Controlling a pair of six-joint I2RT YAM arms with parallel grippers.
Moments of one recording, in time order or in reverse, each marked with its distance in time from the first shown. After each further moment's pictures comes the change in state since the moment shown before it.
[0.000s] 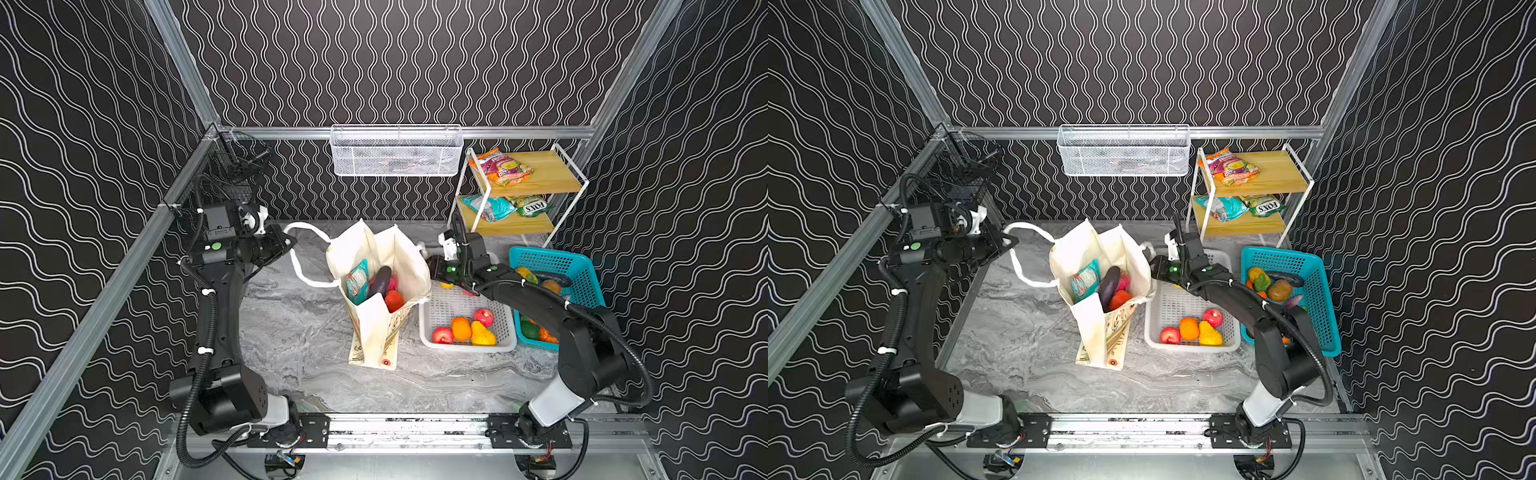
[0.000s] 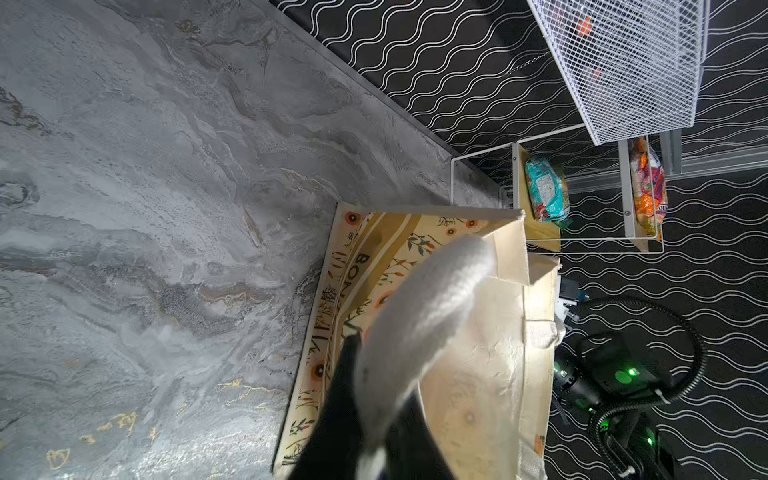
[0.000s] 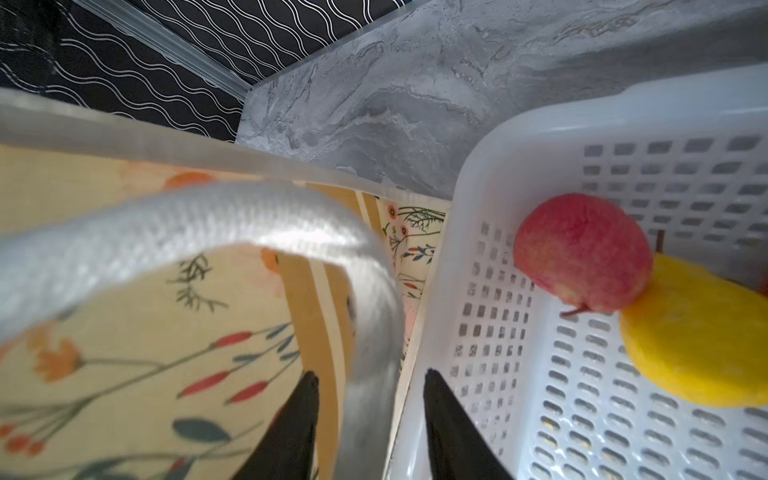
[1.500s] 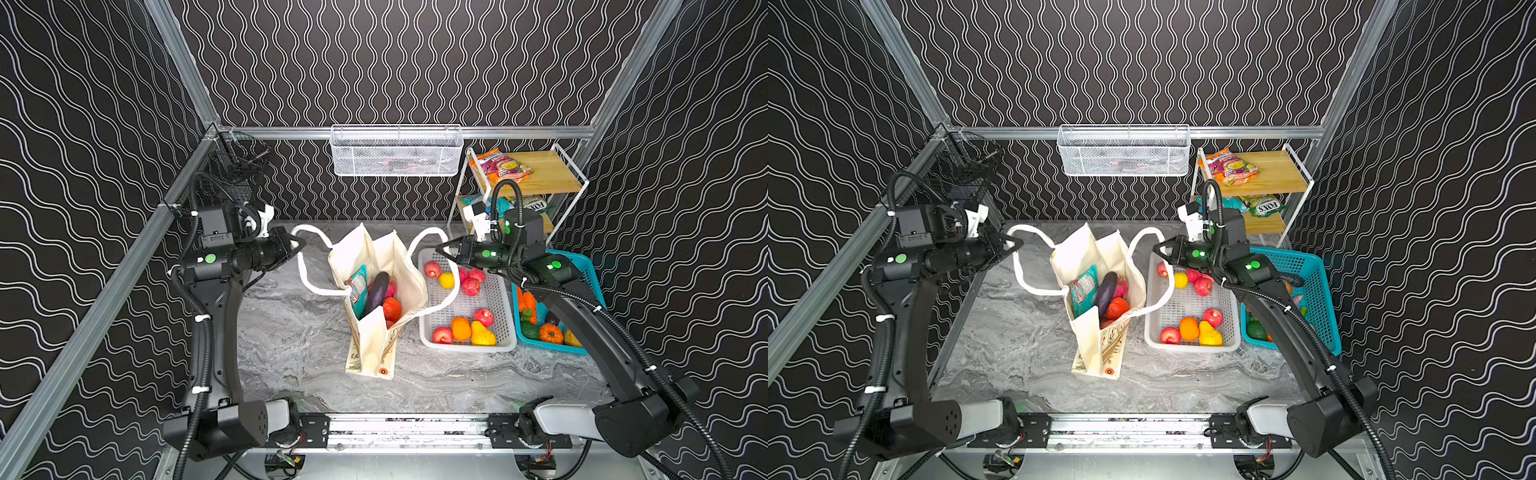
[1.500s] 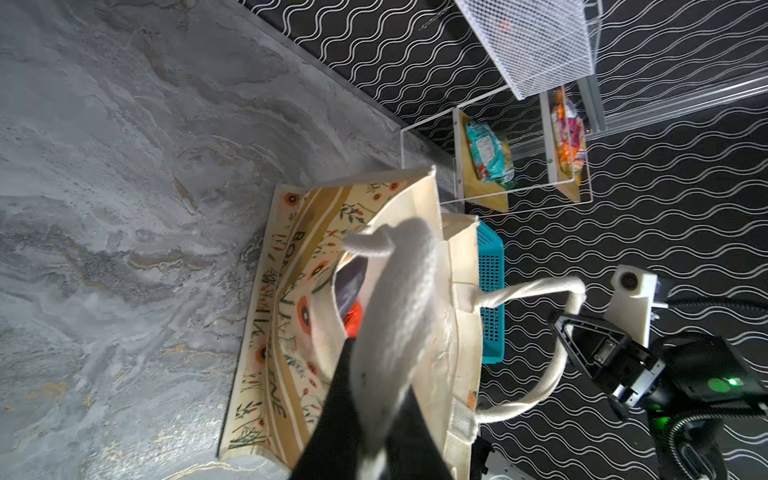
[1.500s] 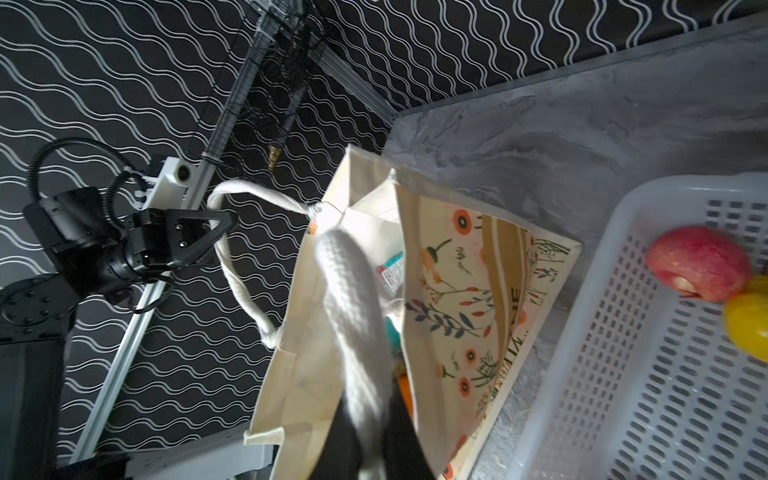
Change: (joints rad) left arm -0.072 -0.130 0.068 -0.115 0.092 -0.059; right arm -0.043 -0.343 0.215 -0.305 -0.293 0.054
